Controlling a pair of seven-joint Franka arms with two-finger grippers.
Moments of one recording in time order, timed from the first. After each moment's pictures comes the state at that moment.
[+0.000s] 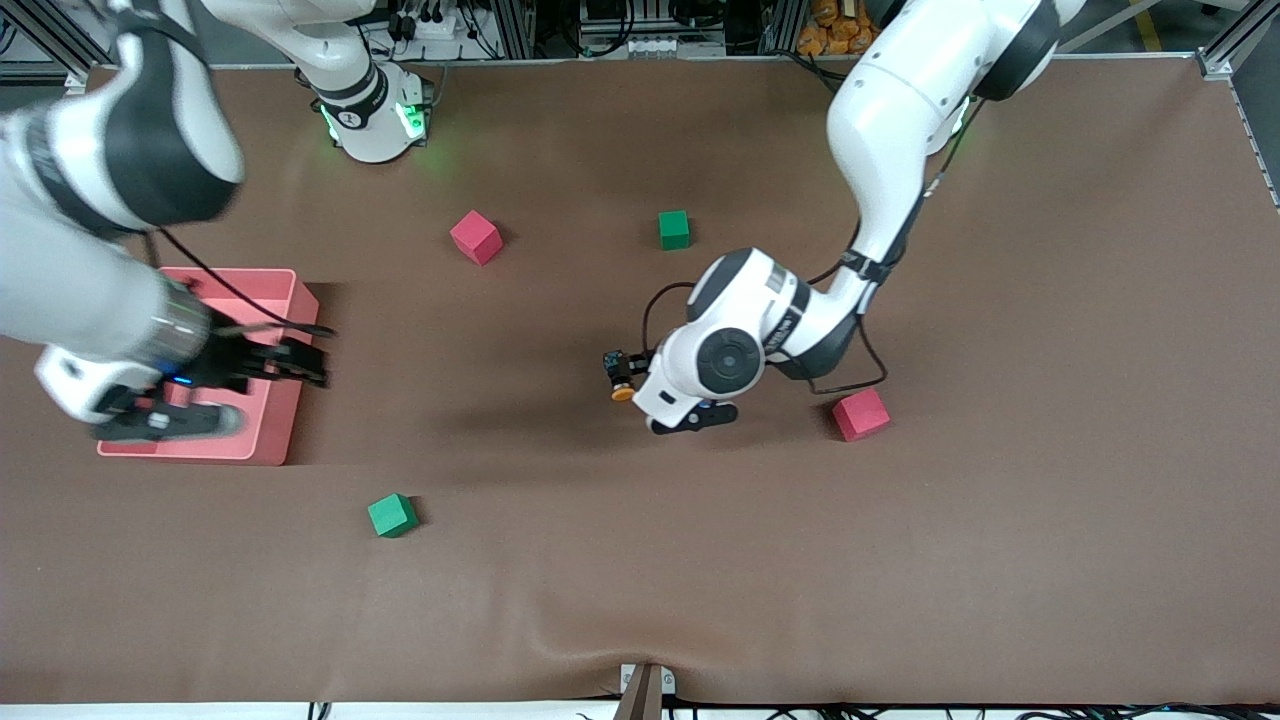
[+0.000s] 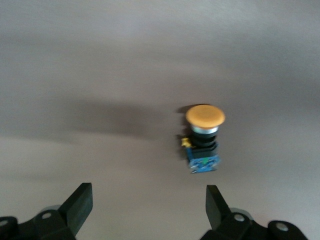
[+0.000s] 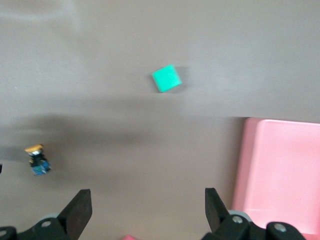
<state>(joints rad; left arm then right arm) -0.56 0.89 -0.18 -1.21 -0.25 1.94 -0.75 0.05 0.27 0.08 -1.42 0.05 1.68 0.05</state>
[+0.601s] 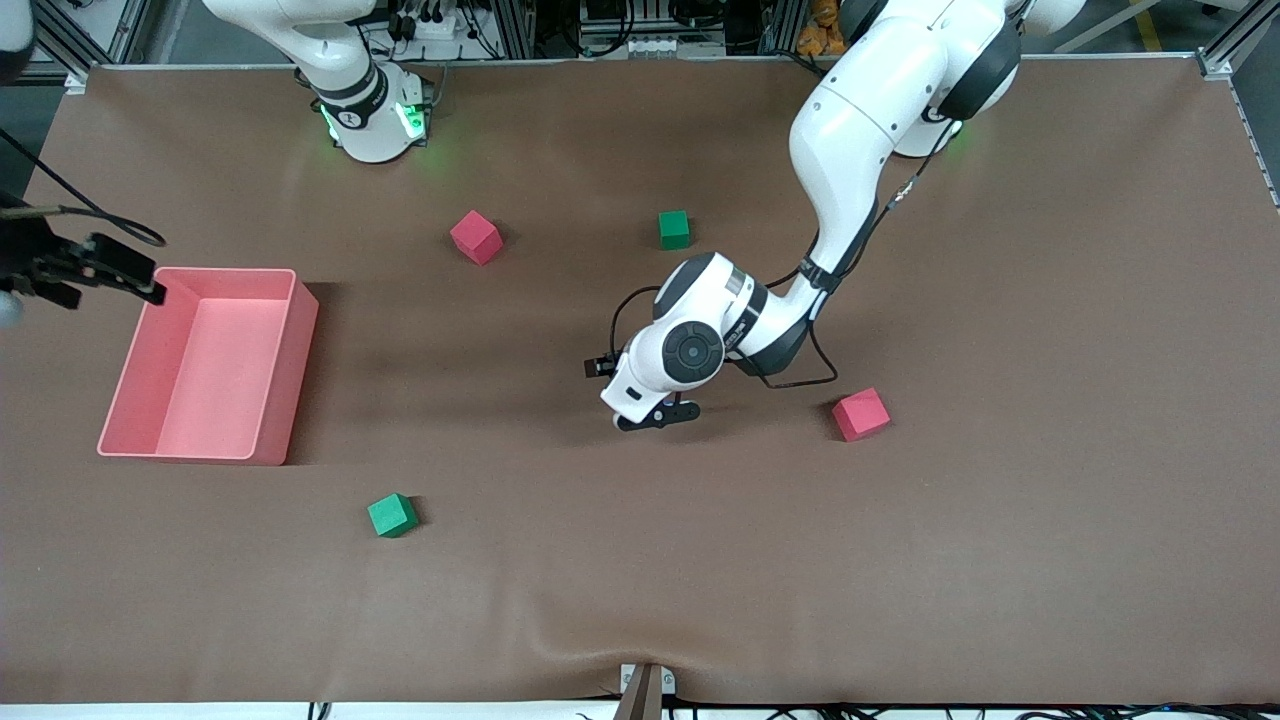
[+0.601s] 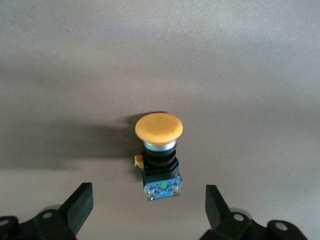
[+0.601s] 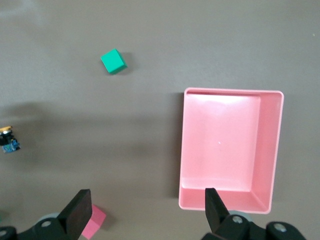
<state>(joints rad) -0.61 0.97 -0.18 -1.19 -0.29 2.09 -0.75 0.05 0.04 -0.11 -1.53 0.05 1.56 -0.07</state>
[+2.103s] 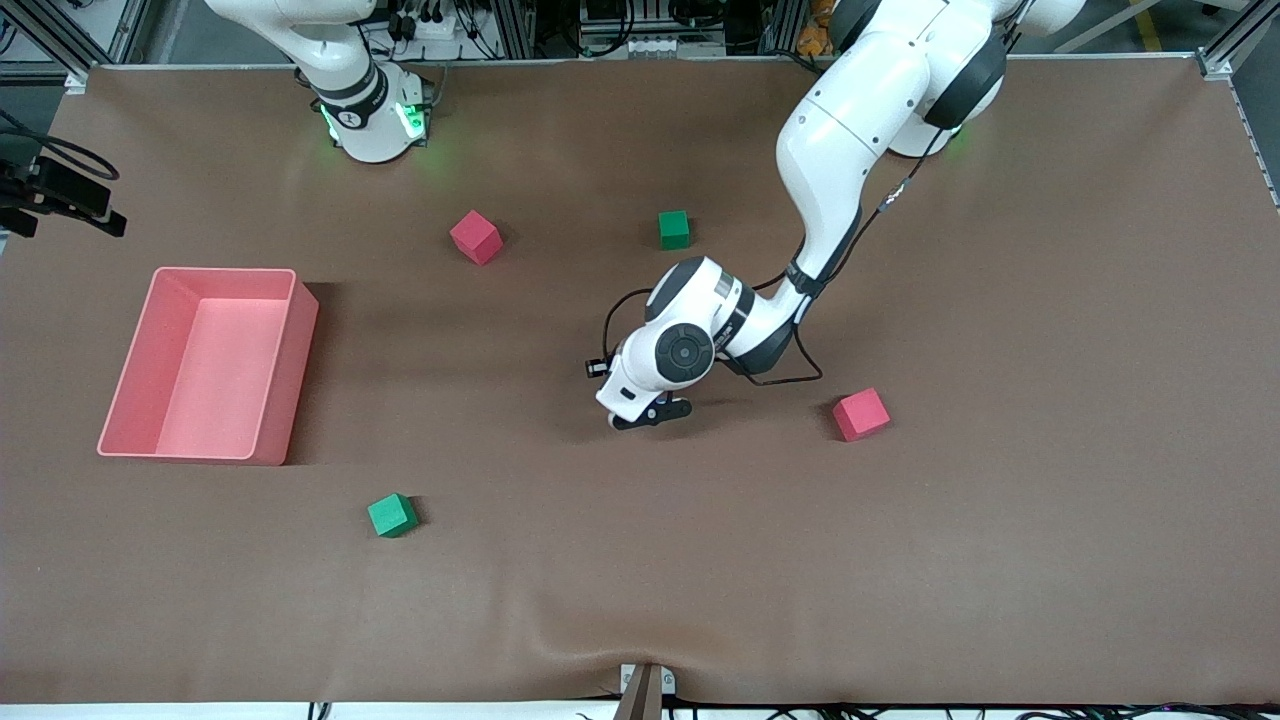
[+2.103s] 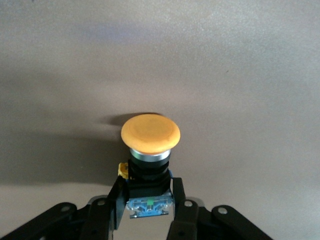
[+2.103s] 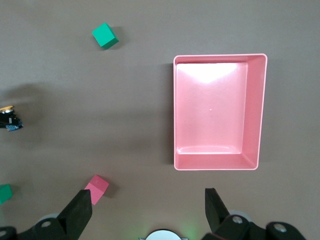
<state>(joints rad) -0.63 1.01 -0.18 -1.18 -0.31 2.14 -0.79 -0.02 -0.02 -0.06 -1.48 0.04 1.39 -0.02</state>
